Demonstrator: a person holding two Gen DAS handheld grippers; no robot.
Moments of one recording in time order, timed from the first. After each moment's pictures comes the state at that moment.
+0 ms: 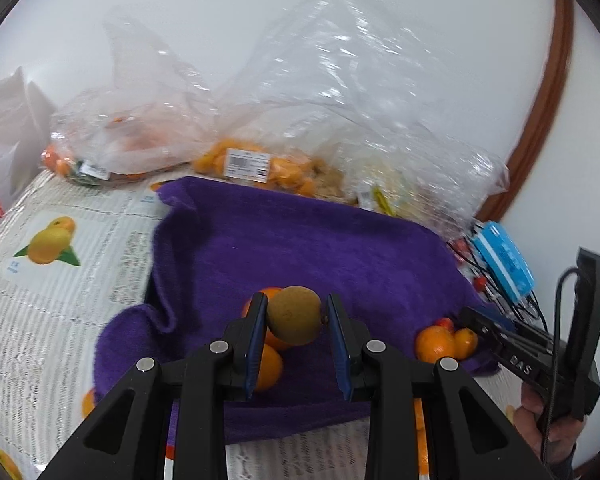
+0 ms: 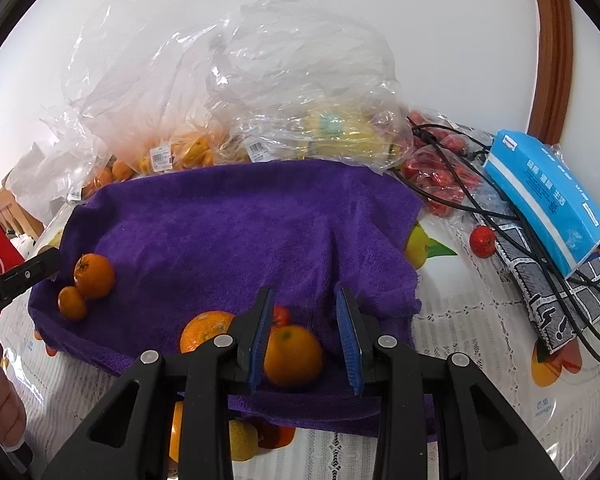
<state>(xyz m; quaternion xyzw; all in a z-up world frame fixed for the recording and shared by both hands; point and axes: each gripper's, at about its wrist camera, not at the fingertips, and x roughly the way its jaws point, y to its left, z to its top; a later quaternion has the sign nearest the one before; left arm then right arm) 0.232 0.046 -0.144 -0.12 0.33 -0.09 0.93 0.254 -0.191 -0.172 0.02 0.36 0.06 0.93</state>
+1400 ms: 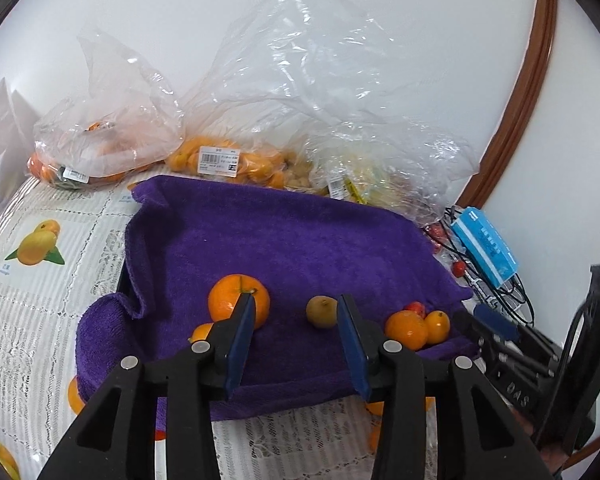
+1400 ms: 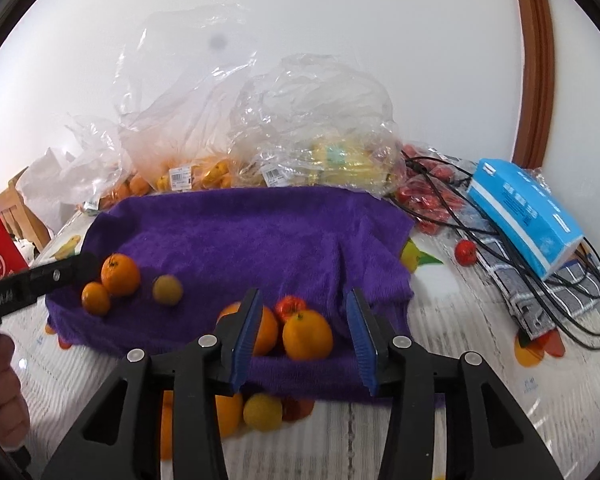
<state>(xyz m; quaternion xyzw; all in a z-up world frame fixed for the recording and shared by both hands) 0.217 0.030 -0.134 -0.12 0.33 -0.12 0.93 0.206 -0.179 -0.159 0.01 0.31 0.05 0.95</state>
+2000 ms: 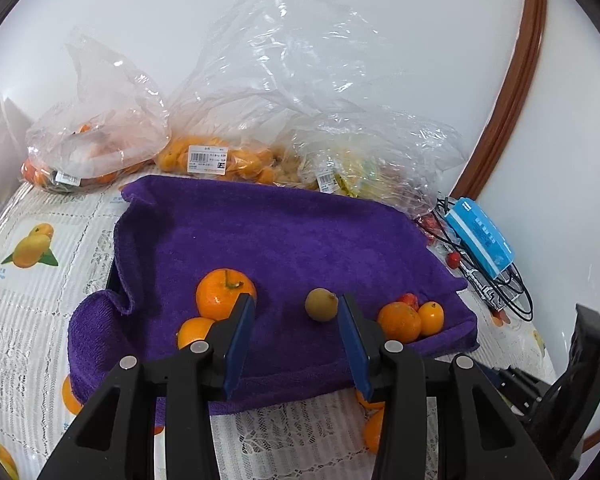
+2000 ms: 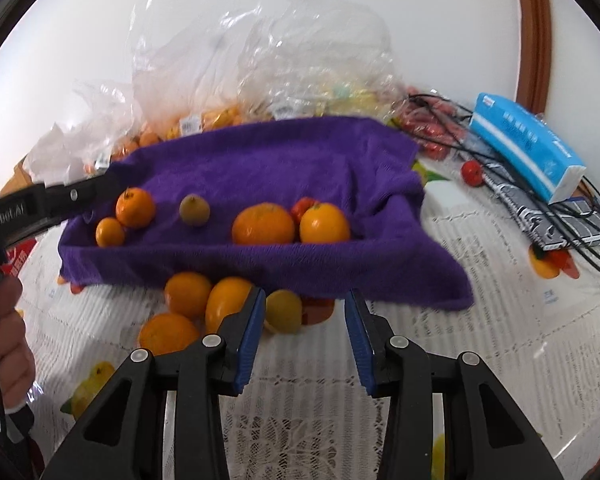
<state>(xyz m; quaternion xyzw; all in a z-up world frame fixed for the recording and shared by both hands) 0.216 0.023 -0.137 -0.11 0.33 -0.13 0.93 0.176 -0.174 -0.194 0.03 0.37 0.06 0.93</state>
